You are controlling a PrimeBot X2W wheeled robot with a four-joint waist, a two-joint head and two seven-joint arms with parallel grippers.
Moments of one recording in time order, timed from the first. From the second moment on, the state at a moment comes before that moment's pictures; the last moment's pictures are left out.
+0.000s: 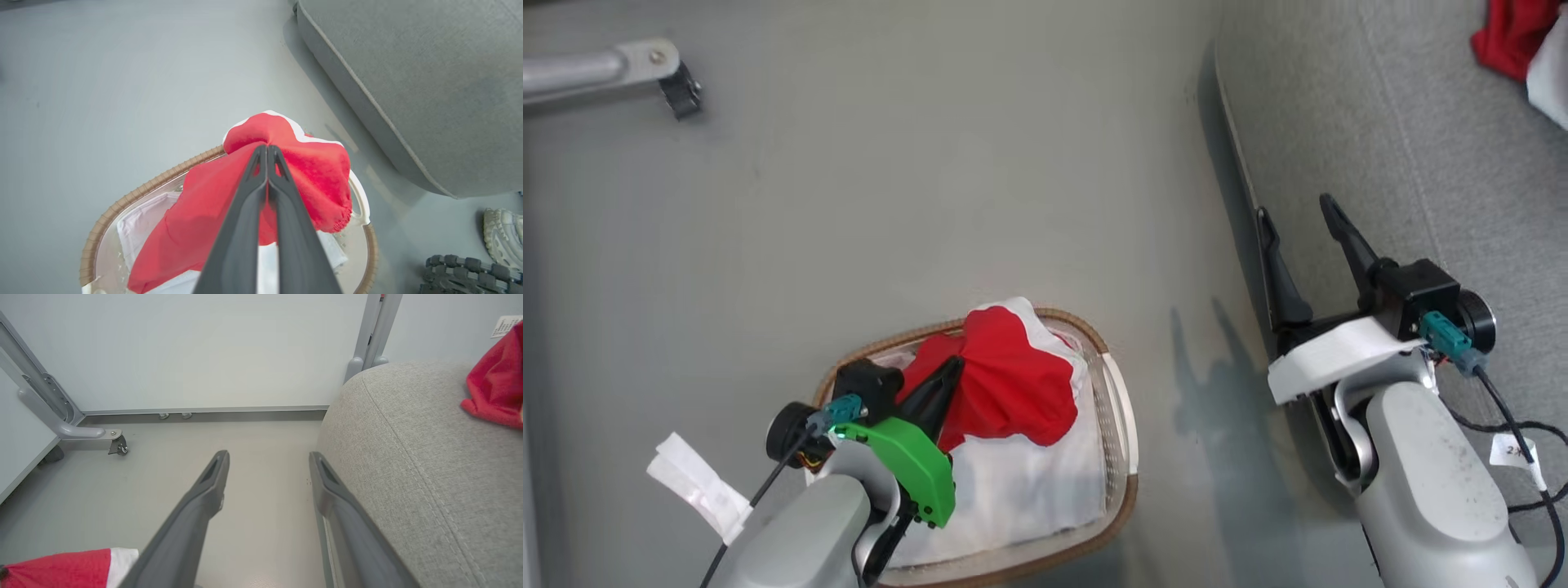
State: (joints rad) left arm -0.55 0.24 -0.88 0.73 -0.74 -0.13 -0.26; right arm -0.43 -0.05 0.09 0.33 0.13 0.13 -0.26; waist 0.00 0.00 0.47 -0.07
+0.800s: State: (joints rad) left arm -0.40 0.18 -0.47 0.24 -0.47 -0.13 -0.26; right arm -0.22 -0.05 0.11 0.41 0.19 0.13 -0.26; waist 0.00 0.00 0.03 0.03
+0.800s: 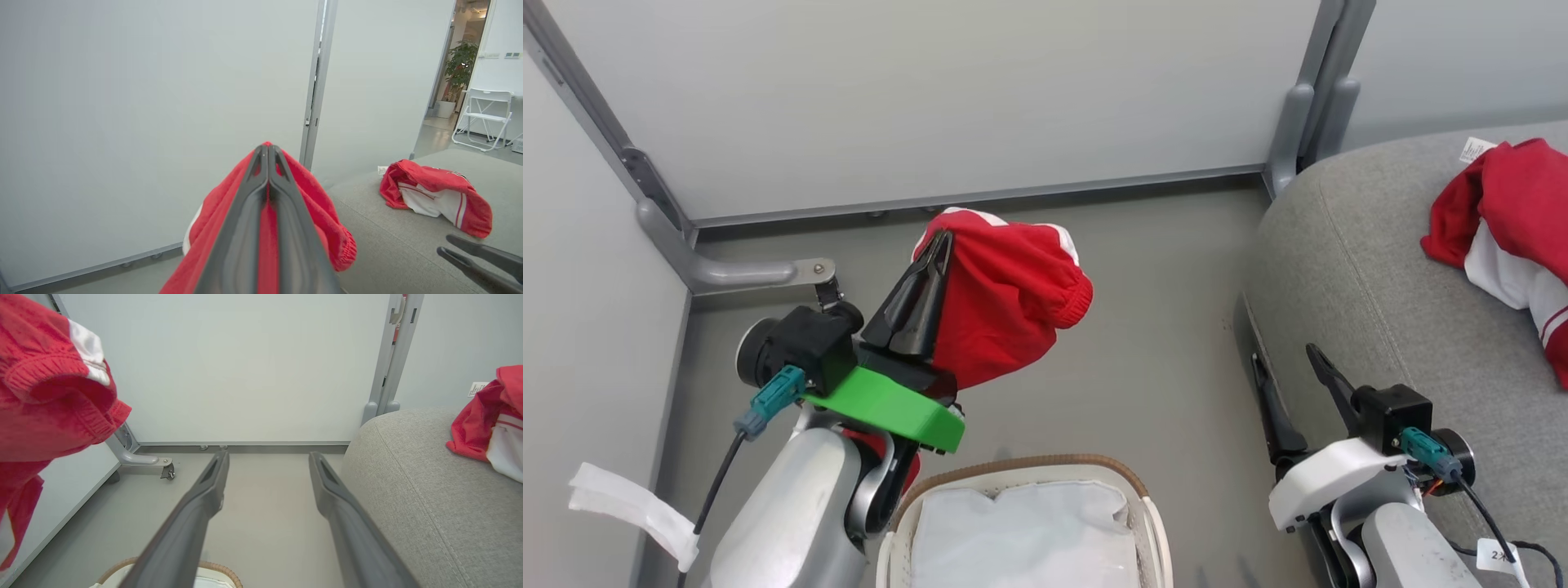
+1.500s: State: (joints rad) left arm -0.40 0.14 -0.53 0.17 -0.46 -0.13 -0.26; right arm -0.45 -0.05 0.58 0.21 0.19 0.13 -0.26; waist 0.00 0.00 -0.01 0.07
